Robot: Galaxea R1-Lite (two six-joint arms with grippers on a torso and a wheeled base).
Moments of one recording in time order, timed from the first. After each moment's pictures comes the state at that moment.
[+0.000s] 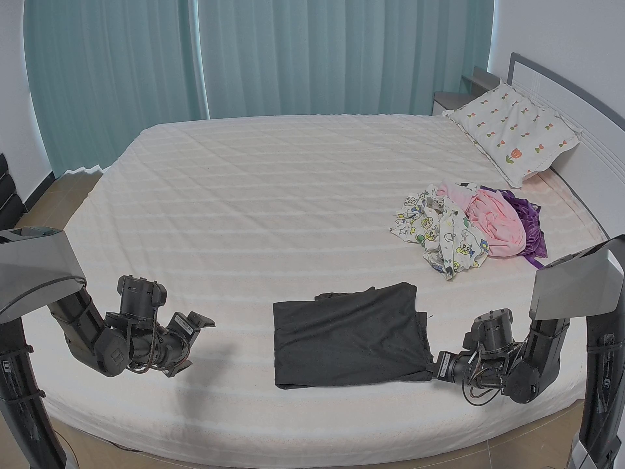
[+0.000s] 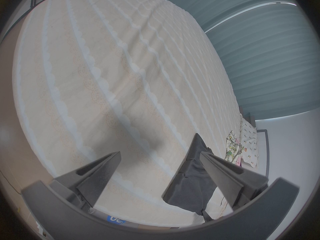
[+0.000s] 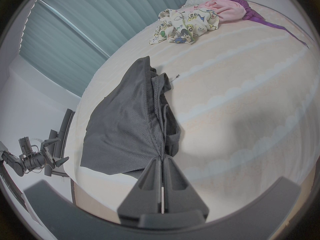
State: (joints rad) left arm -0.17 2.10 -0.57 -0.72 -0.13 -1.12; right arm 0.32 2.36 -0.43 -1.15 0.13 0.60
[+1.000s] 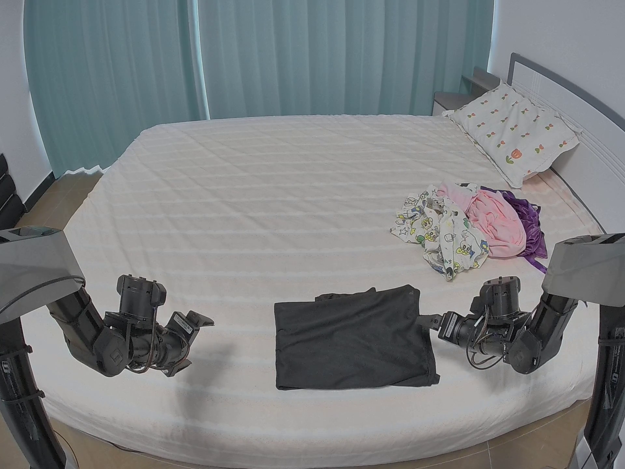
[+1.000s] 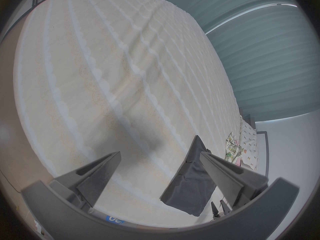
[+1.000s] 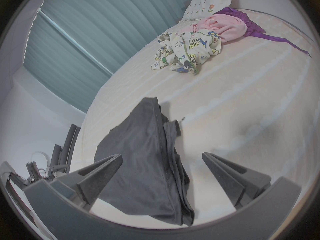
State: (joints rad) left arm -0.17 2.10 -0.57 -0.72 -0.12 -1.13; right arm 0.24 2.30 -0.61 -1.06 0.14 0.63
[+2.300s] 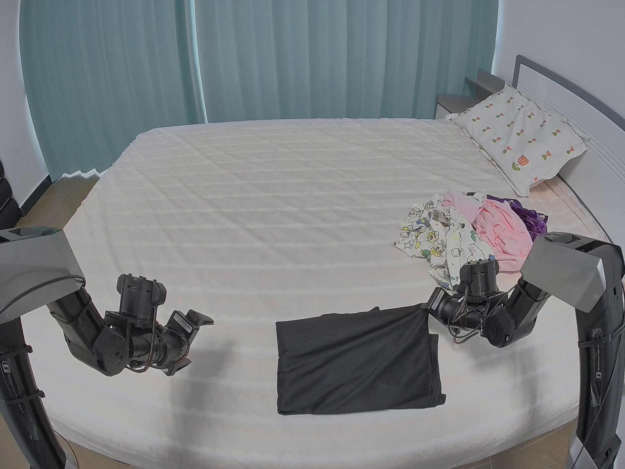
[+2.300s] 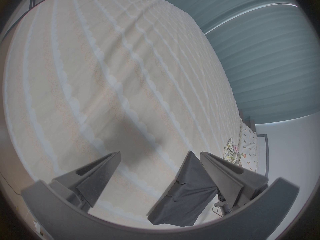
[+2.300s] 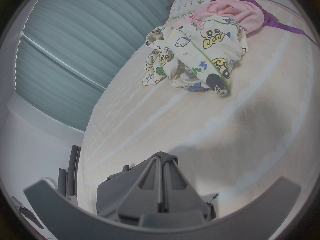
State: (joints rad) left arm -0.17 2.10 -0.57 -0.72 -0.11 -1.13; right arm 0.21 2.46 -0.98 -0.88 0.13 0.78
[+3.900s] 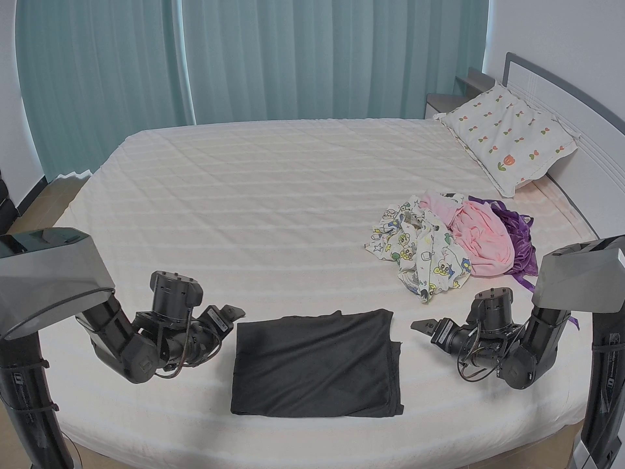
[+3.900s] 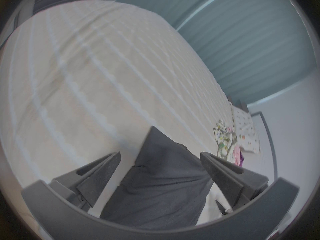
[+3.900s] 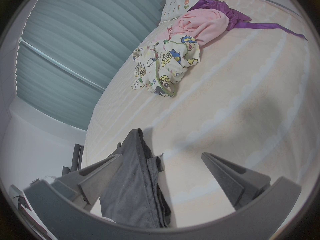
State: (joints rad) left arm -0.32 2.14 -0.64 -0.80 0.03 -1.03; right arm 0.31 2.32 -0.54 -1.16 0.08 0.85
